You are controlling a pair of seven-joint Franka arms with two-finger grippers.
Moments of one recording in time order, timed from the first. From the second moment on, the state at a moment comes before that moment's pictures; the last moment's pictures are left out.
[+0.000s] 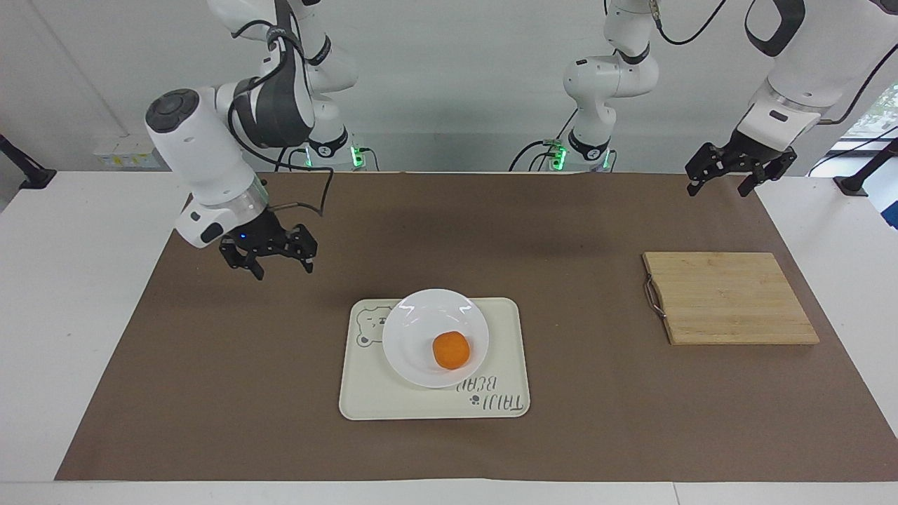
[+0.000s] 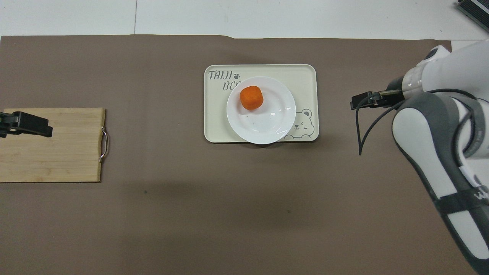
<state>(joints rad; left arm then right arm) 0.03 -0.03 -0.05 -1.60 -0.02 1.55 0.04 0.17 0.12 -0.17 -1.71 0.11 1.90 -0.08</state>
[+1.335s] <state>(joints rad) 0.03 -0.03 -0.05 -1.60 -0.02 1.55 0.04 0.13 -0.04 -0.15 -1.56 0.01 1.54 0.04</state>
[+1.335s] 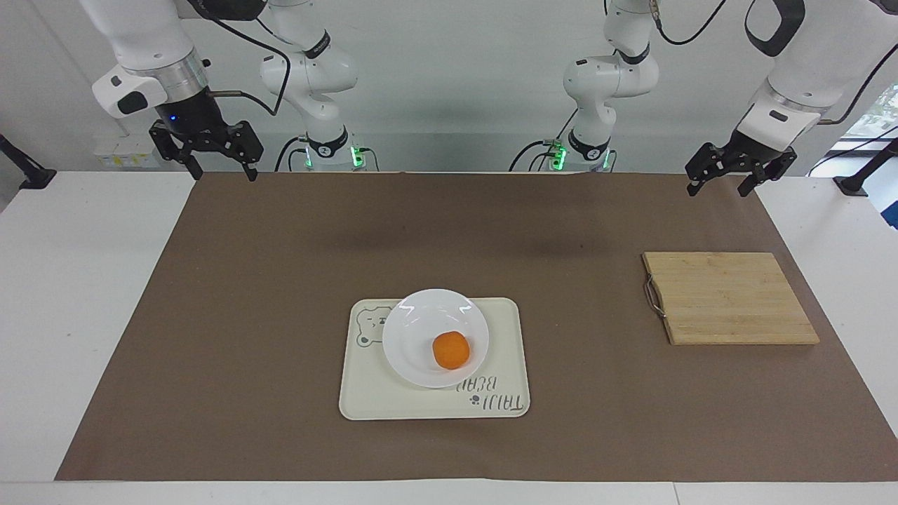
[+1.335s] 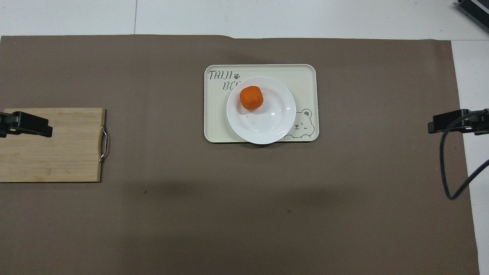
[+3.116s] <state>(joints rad) 0.03 -0.03 -0.05 -1.60 -0.02 1.55 0.04 0.14 -0.07 -0.15 -1.57 0.01 1.49 -0.02</state>
